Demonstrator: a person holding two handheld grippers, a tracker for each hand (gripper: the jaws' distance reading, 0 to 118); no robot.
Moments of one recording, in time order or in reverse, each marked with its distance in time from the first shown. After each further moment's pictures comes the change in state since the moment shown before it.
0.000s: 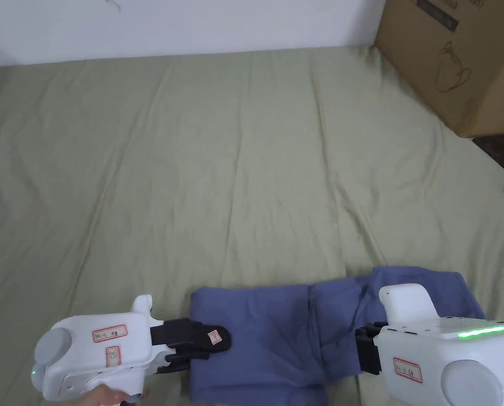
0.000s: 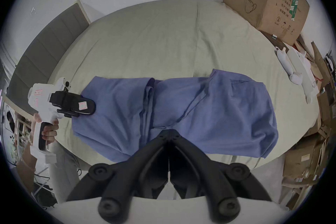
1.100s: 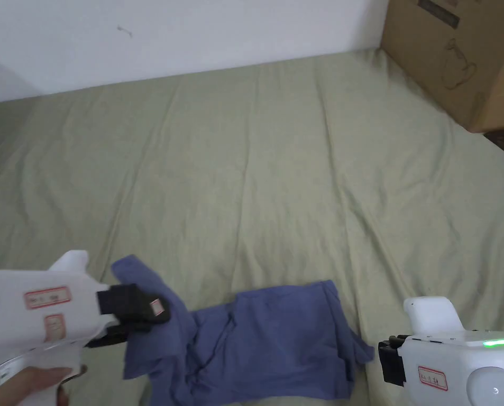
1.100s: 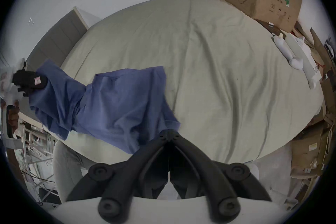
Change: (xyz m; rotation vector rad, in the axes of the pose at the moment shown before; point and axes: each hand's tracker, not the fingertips) left arm 0.170 -0.023 0.068 0.216 0.473 -0.240; right arm 0.035 -0.024 0.004 -0.008 0.035 -0.087
